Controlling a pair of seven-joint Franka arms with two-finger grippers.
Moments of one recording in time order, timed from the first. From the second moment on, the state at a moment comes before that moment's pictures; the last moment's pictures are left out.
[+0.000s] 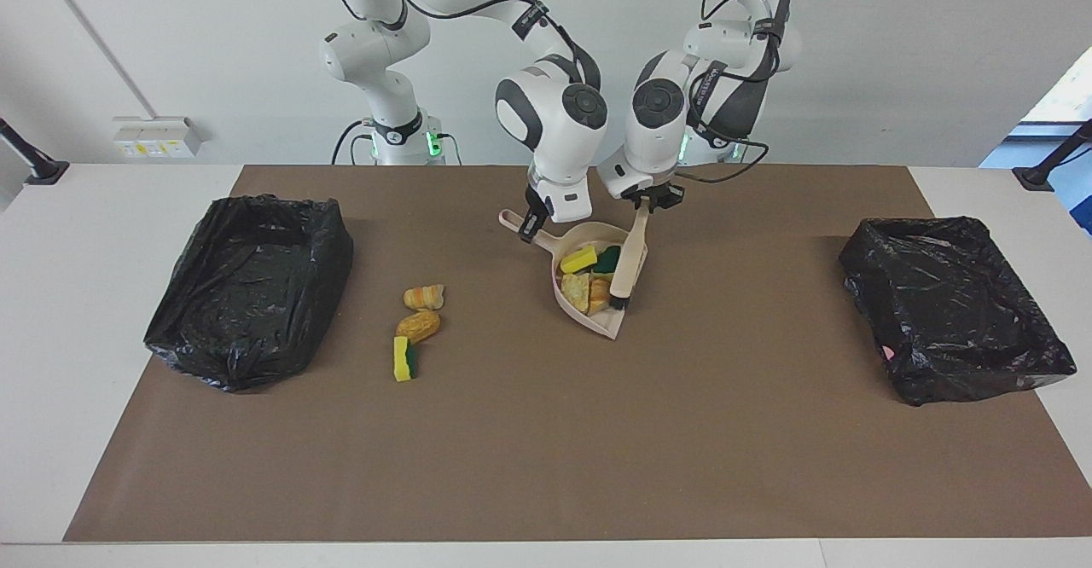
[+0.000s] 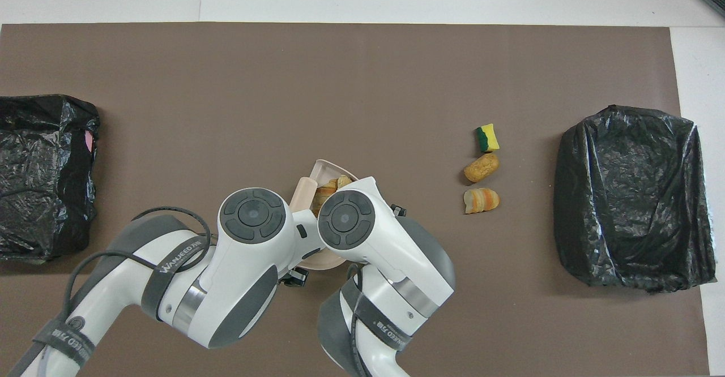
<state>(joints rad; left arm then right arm) -0.11 -0.02 -0.51 -2.15 -0.05 1.83 -0.21 0.70 0.24 0.00 -1.87 -0.11 1.87 -0.38</state>
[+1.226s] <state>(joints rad) -0.11 -0.11 -0.31 -2.09 -0.05 1.76 -0.27 0.54 0.10 -0.01 -1.83 -0.10 1.82 -0.40</state>
